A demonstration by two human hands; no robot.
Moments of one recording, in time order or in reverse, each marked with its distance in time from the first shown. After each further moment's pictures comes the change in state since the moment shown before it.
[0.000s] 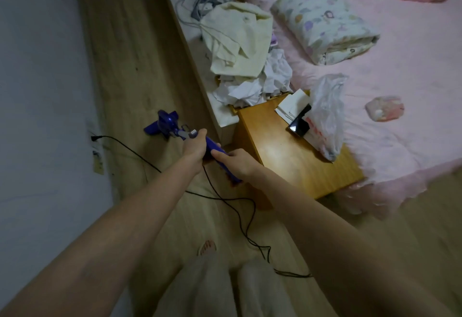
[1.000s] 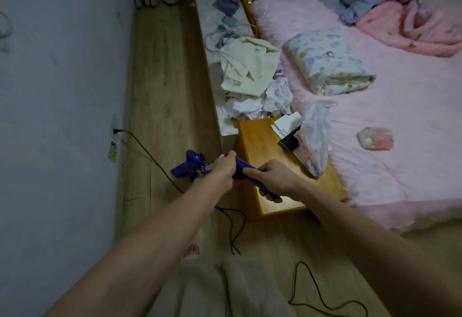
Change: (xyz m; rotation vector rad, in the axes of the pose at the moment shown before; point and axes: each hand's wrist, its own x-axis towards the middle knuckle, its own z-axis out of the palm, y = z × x) left_hand -0.135 -0.107 0.075 -0.107 -0.062 -0.012; right_hand -0.140 0.092 -0.091 -0.288 -0.049 -0.173
